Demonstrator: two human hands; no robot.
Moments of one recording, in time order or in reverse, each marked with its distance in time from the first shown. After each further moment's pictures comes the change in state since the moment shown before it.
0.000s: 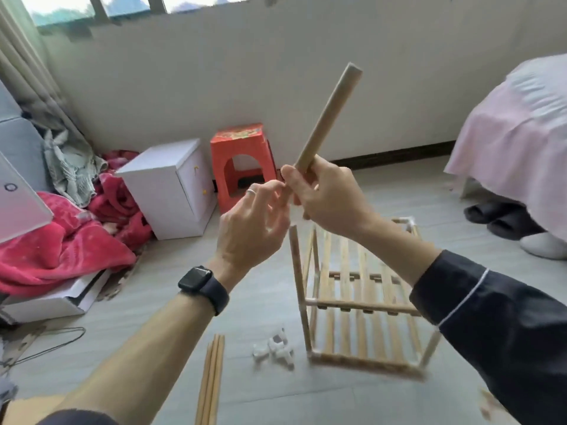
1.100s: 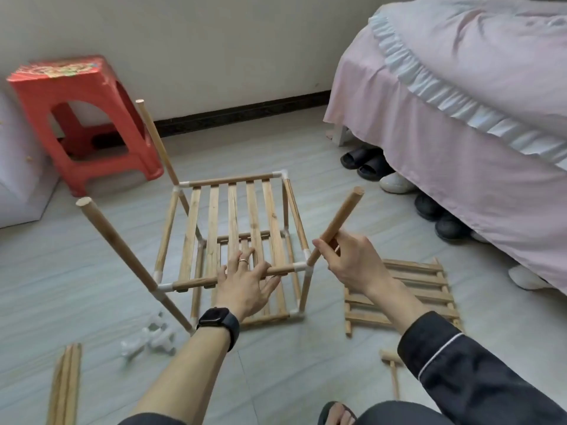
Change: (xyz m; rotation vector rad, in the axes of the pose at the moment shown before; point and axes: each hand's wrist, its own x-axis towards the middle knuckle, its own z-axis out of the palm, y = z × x) left_hand -0.166 0.127 0.251 0.098 -1.158 -0.271; right_hand -0.186 0.272 -0.139 -0.471 -0.008 0.406
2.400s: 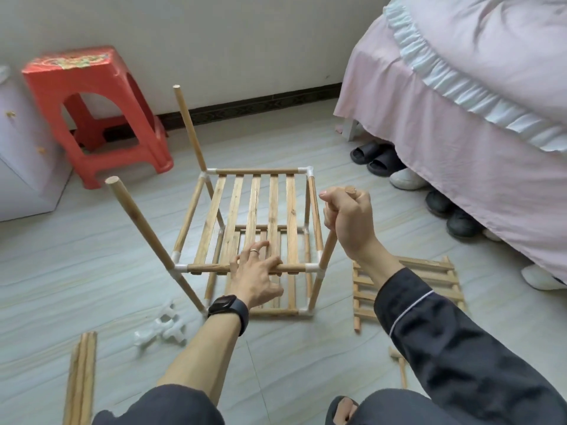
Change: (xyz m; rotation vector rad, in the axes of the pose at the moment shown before) left_hand 0.000 0.002 -0.018 -0.135 -0.064 0.031; right_hand 0.037 -0.082 -0.020 1.007 0.146 0.157
